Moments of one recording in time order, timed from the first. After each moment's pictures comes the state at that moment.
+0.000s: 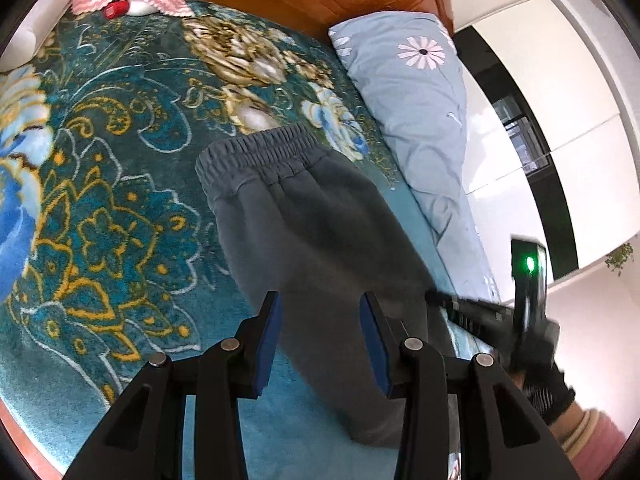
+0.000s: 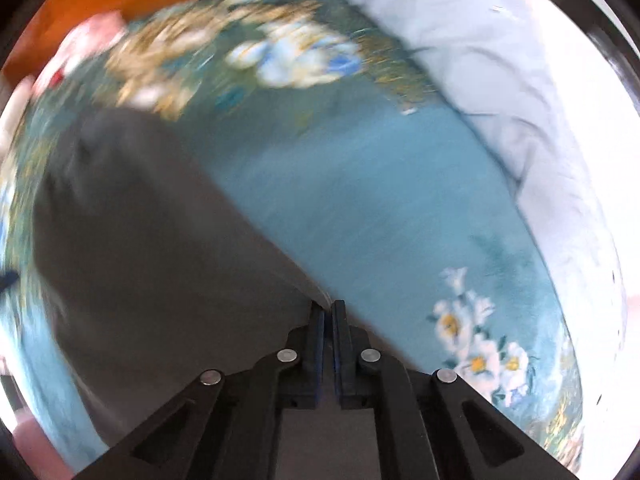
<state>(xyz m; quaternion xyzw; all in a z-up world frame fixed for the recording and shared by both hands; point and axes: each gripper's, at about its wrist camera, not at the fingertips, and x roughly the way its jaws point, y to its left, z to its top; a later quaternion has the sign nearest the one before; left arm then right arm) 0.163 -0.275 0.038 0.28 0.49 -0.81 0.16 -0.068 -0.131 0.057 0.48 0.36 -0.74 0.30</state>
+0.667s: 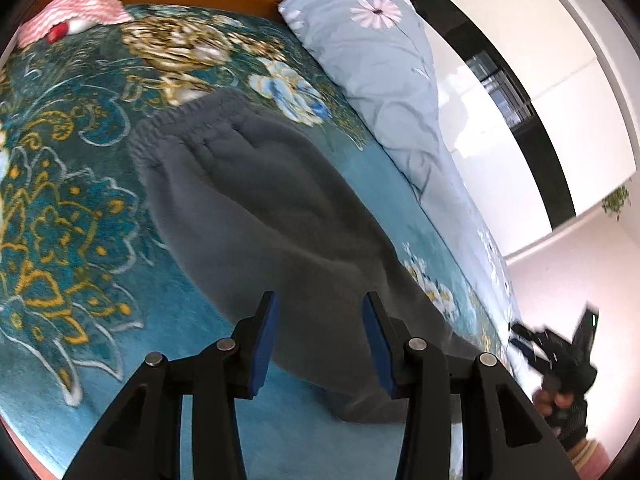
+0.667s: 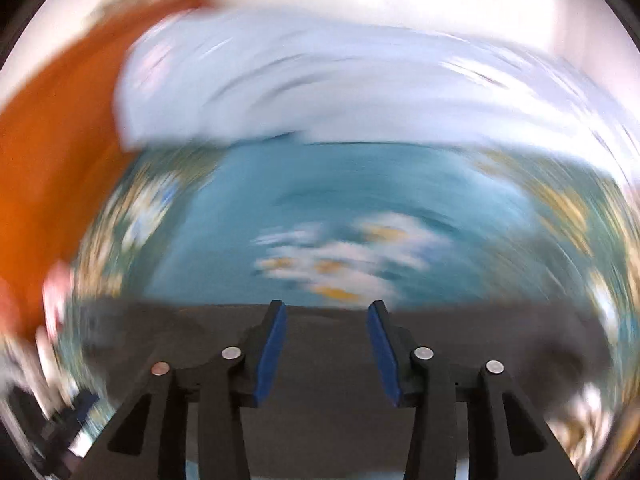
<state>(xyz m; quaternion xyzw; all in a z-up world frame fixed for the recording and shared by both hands) 0.128 -0.226 0.047 0.33 0.43 -0.83 0.11 -0.066 0.228 0.132 0.50 -0.07 -0.85 0.13</state>
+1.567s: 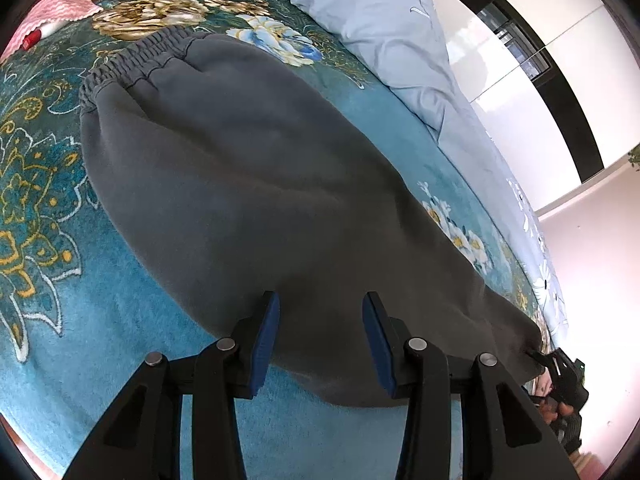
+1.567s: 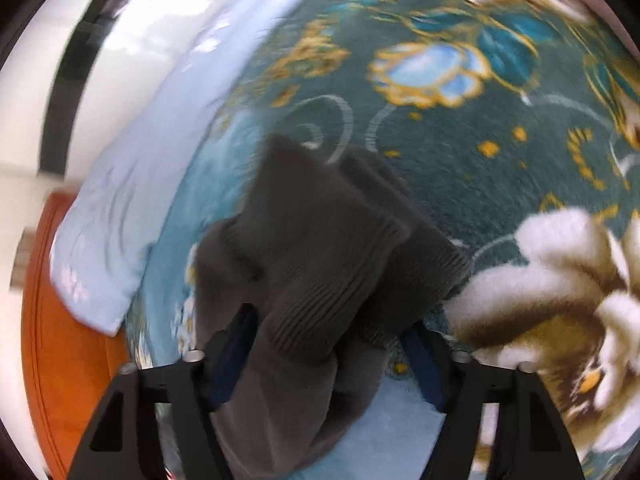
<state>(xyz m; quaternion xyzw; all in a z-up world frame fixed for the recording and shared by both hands) 0.096 -0.179 0.029 0.41 0.38 -0.82 0.13 -0.081 0.410 0.019 0.53 -0.40 -0.75 -0.02</state>
